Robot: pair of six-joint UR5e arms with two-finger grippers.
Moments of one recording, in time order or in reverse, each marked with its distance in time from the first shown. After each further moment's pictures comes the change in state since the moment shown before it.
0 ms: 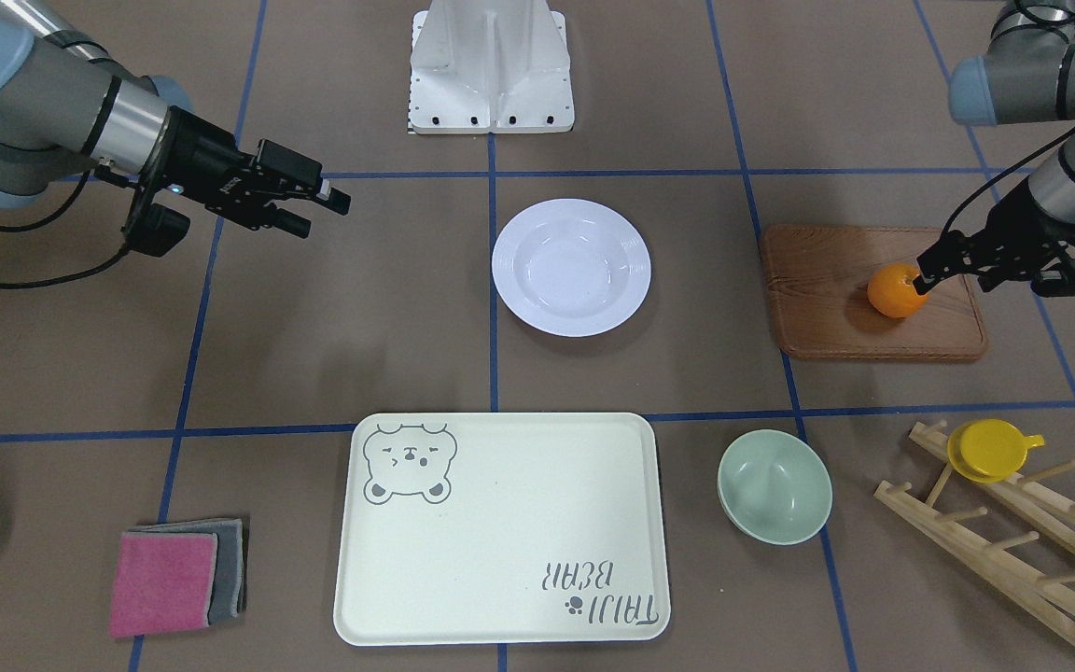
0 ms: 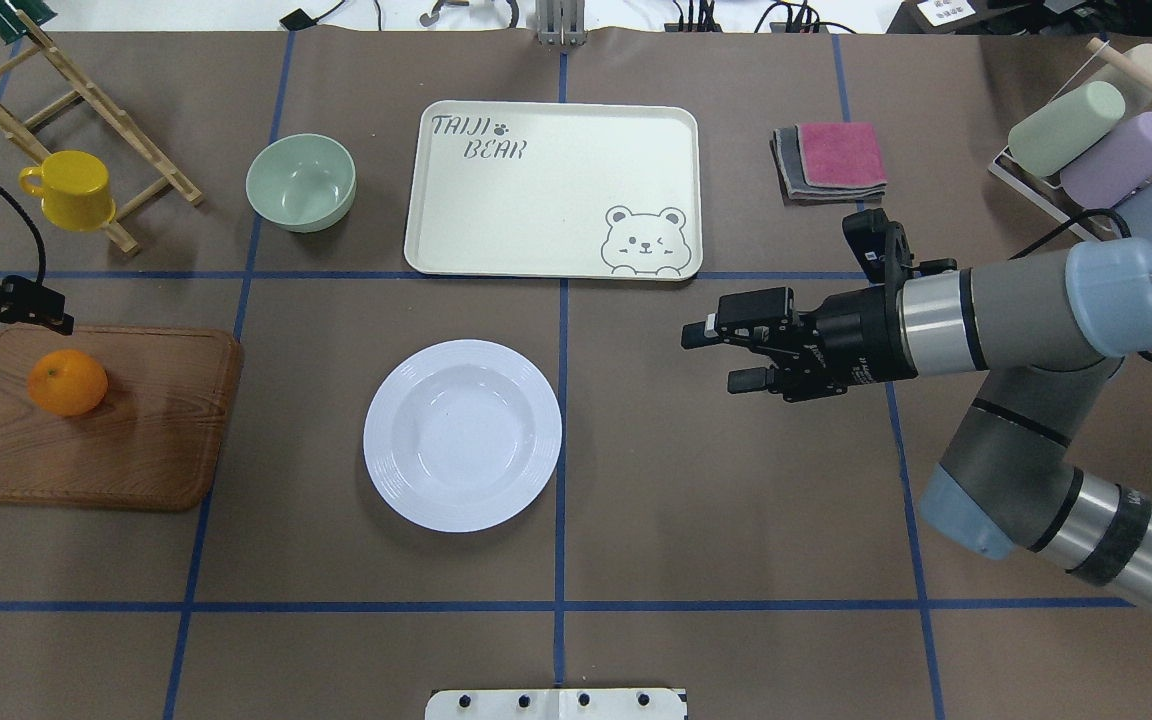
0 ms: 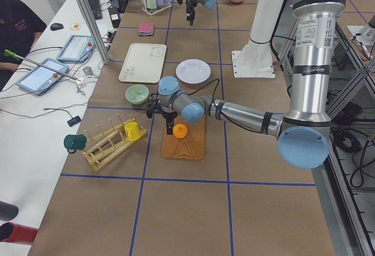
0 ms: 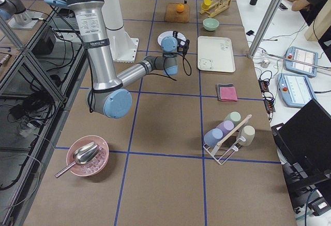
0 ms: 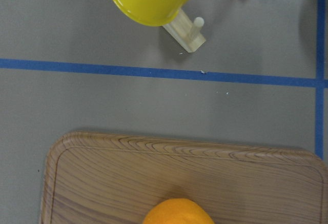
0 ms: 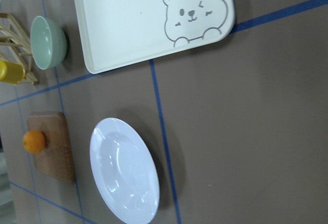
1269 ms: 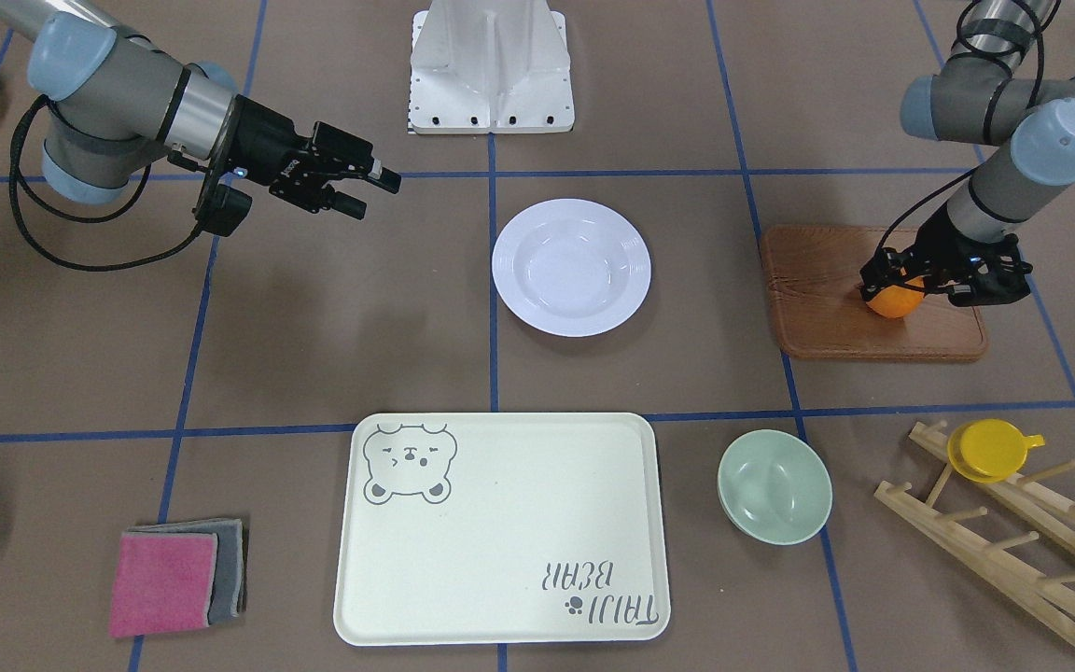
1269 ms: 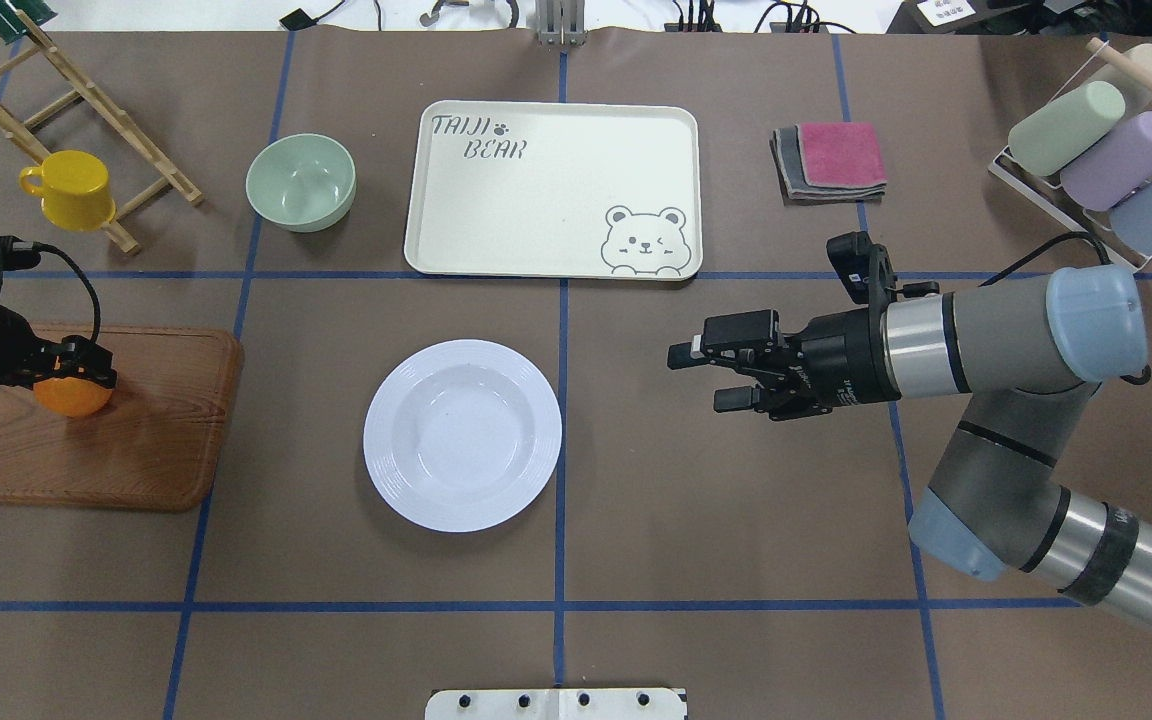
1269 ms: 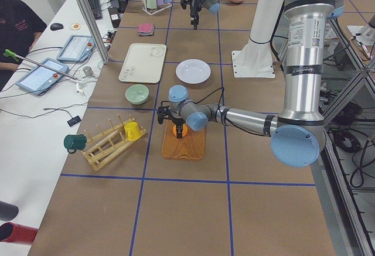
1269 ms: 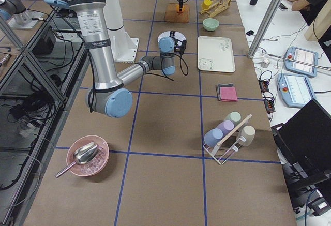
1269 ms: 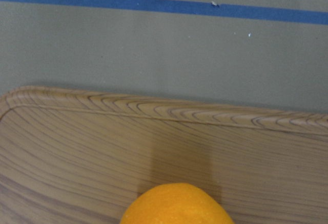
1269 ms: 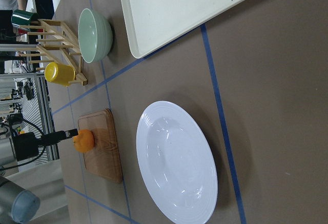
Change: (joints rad) left arm 0.126 0.015 0.027 -0.068 0.048 -0.109; right arm -0.031 -0.001 -0.002 0.012 -0.027 0.000
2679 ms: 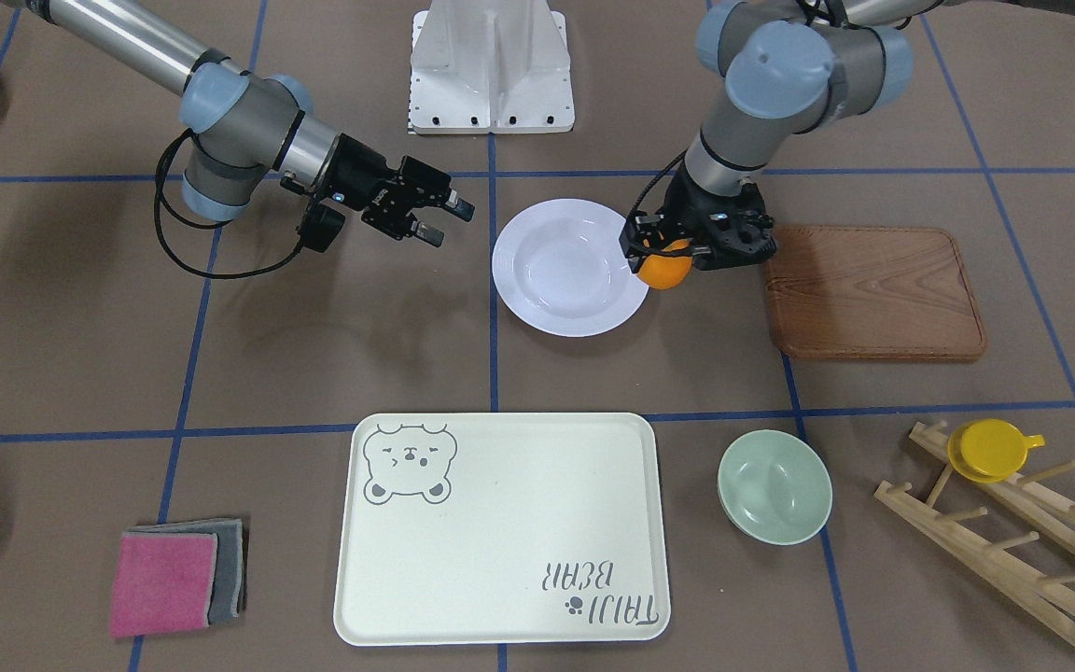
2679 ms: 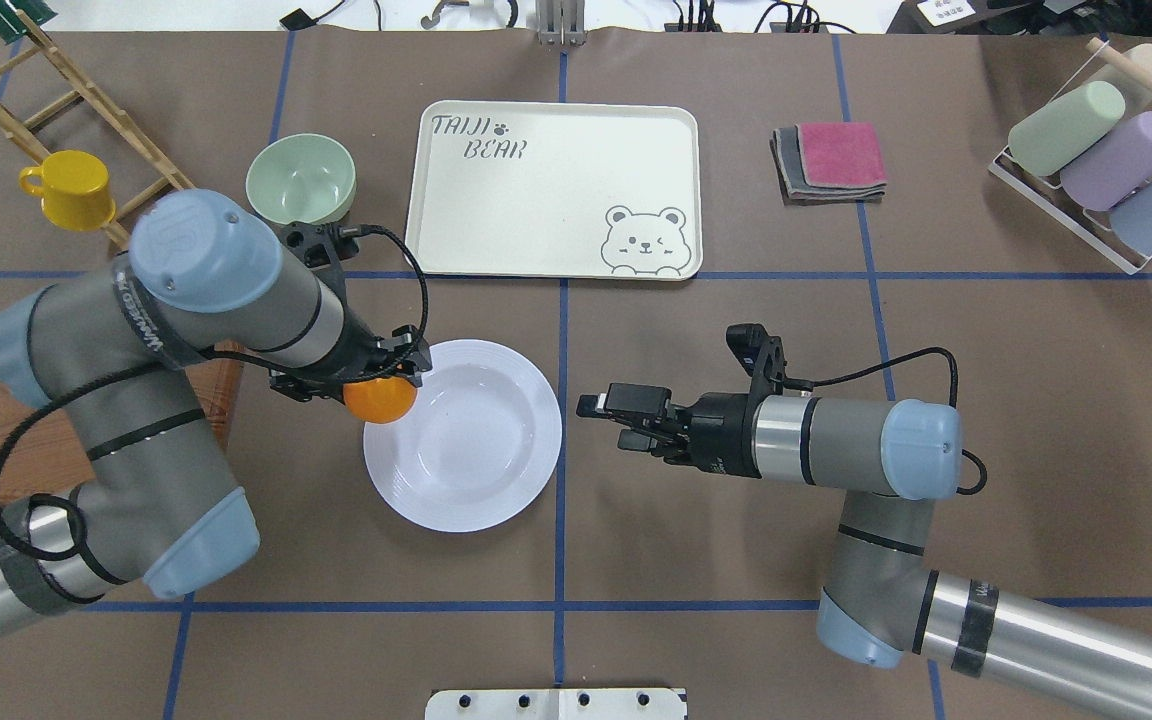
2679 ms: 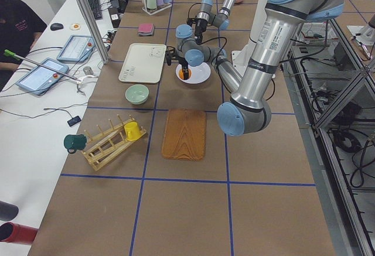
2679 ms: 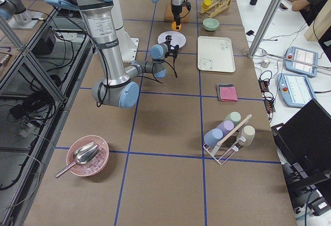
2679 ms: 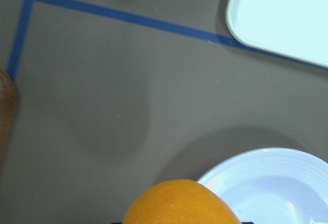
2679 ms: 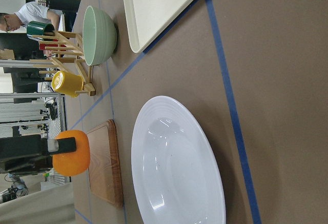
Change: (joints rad) left arm 0.322 -0.494 -0.154 0.431 0.197 -0.463; right arm -0.225 0.131 -0.251 0.179 -0.377 -0.040
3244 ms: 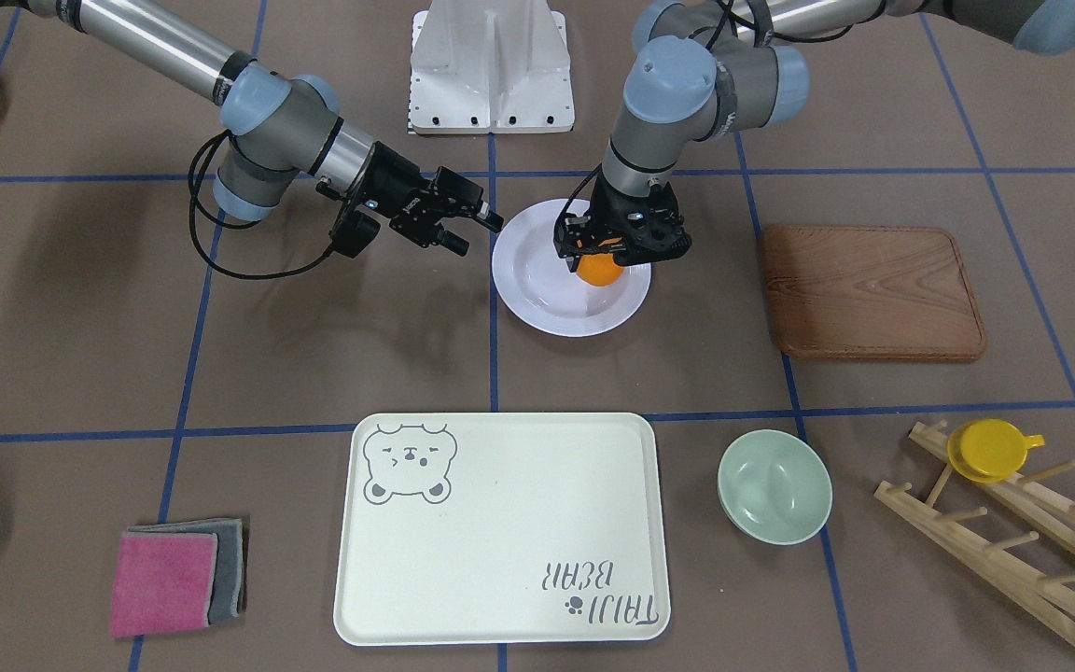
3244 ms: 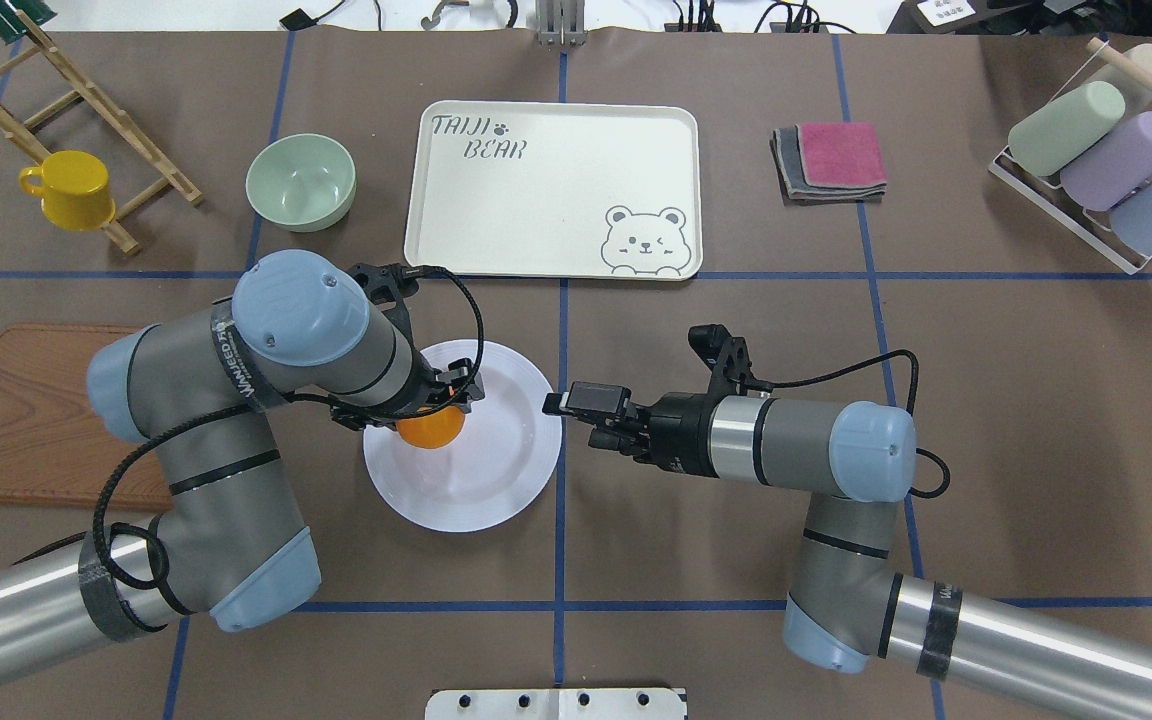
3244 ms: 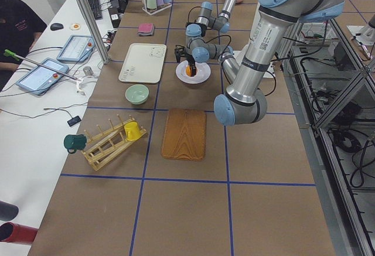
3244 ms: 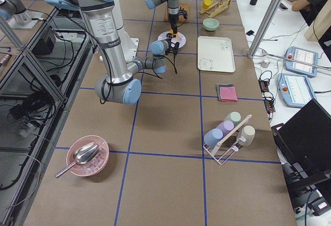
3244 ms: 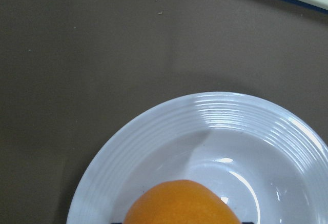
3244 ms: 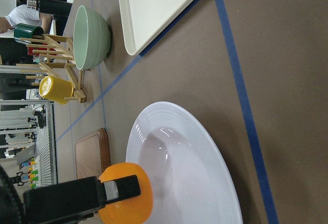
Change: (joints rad) left arm 0.069 -0.051 0.077 -0.048 0.067 -0.049; right arm -0.022 0.055 -0.017 -0.074 -0.036 -0.005
